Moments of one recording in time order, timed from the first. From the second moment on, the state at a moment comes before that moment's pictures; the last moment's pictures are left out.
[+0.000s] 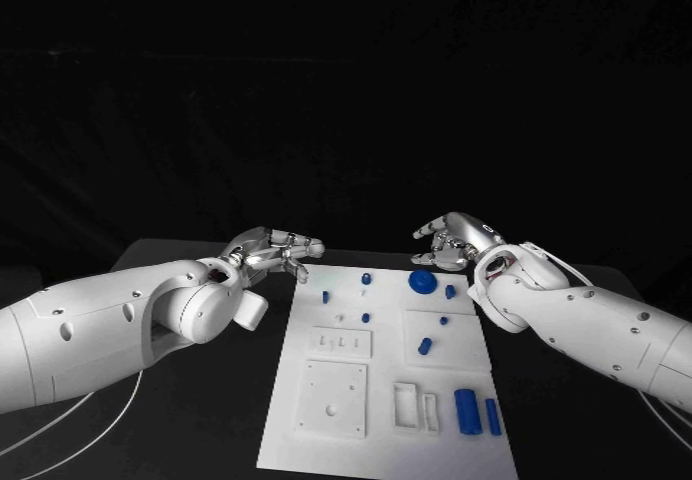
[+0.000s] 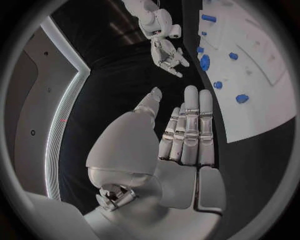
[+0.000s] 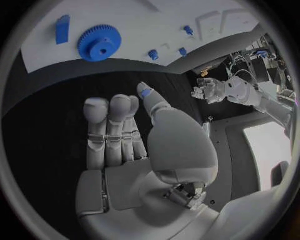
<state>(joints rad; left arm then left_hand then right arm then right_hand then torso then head) 1.40 -0.80 -0.16 1.43 -0.13 -0.24 0.21 1.35 -0.07 0.06 0.00 0.15 0.94 0.15 0.06 0.07 1.06 0.12 0.06 0.06 1.19 0.04 0.70 0.26 0.10 0.92 0.02 0.97 0.43 1.13 -0.69 0.21 1.22 -1.46 -0.43 -0.11 1.30 -0.13 0.18 -0.15 0.27 1.04 0.10 0.07 0.07 1.30 -0.01 0.91 1.08 1.44 -0.08 0.90 0.70 0.10 1.47 -0.11 0.83 1.25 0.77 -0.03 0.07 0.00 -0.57</state>
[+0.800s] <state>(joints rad) 1.40 -0.80 -0.16 1.42 -0.16 -0.24 0.22 1.35 -0.07 0.06 0.00 0.15 0.94 0.15 0.06 0.07 1.06 0.12 0.06 0.06 1.19 0.04 0.70 0.26 0.10 0.92 0.02 0.97 0.43 1.11 -0.66 0.22 1.16 -1.52 -0.23 -0.23 1.30 -0.16 0.14 -0.07 0.30 0.99 0.12 0.07 0.07 1.38 0.00 1.17 1.31 1.43 -0.07 1.03 0.94 0.09 1.47 -0.10 1.00 1.31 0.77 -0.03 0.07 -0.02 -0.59</state>
